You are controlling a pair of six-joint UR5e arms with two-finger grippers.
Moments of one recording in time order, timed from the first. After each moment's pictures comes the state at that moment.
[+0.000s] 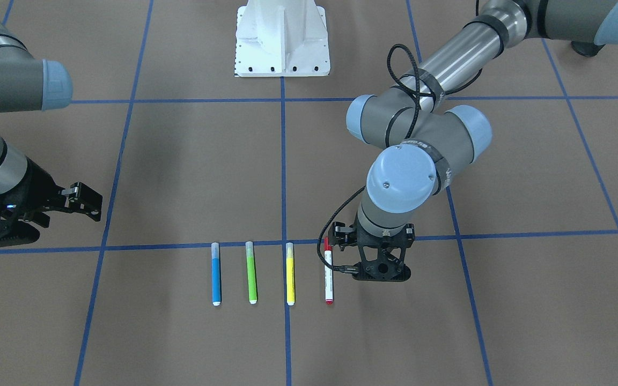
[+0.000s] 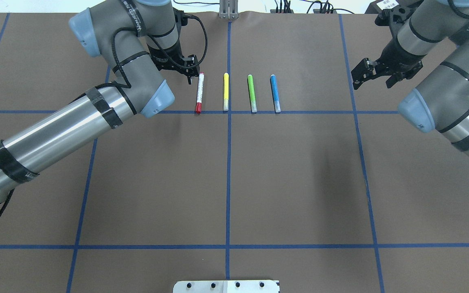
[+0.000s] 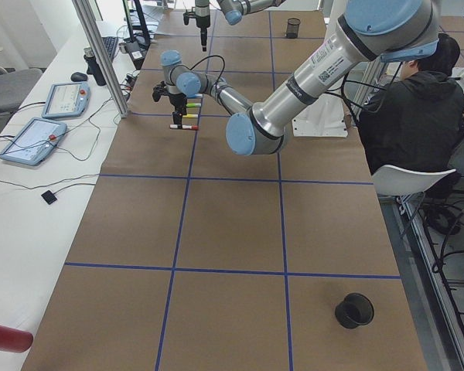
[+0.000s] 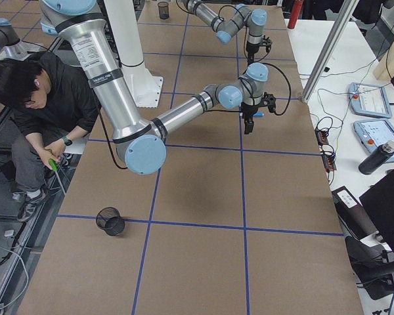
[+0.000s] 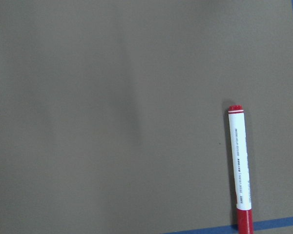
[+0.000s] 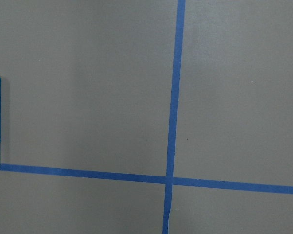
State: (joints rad) left arm -0.82 -2.55 -1.11 -1.65 -2.09 -0.86; right arm 1.02 -1.12 1.64 -1.55 2.23 0.67
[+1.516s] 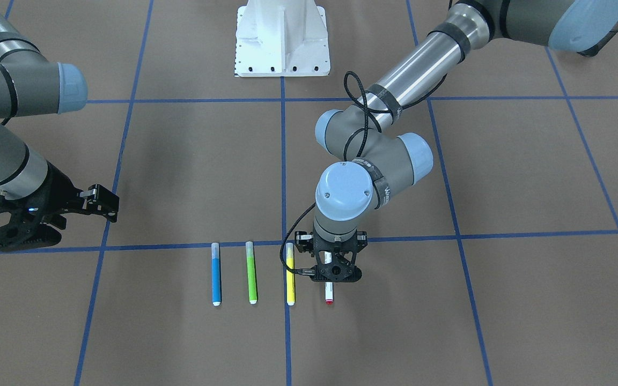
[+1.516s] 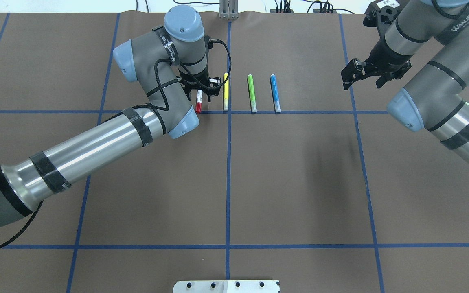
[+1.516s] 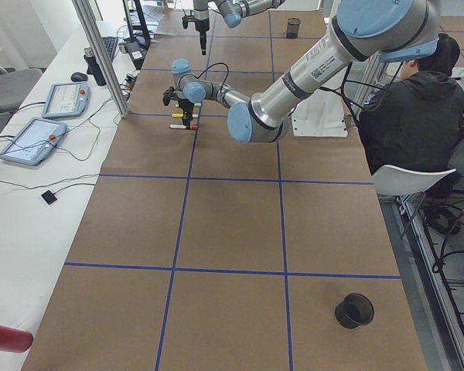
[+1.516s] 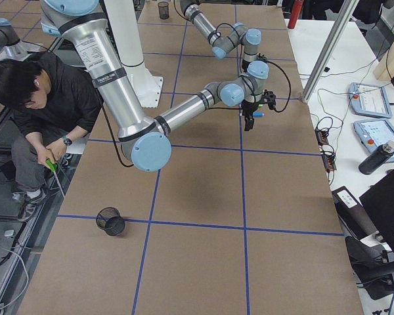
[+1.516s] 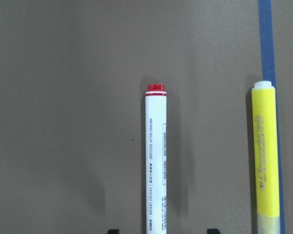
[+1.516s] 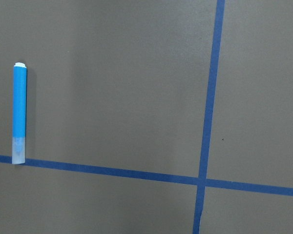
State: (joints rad) left arm -0.73 -2.63 -0.89 -1.88 -2.04 -0.97; right arm 1.01 -1.10 1.62 -1.54 2.23 0.68
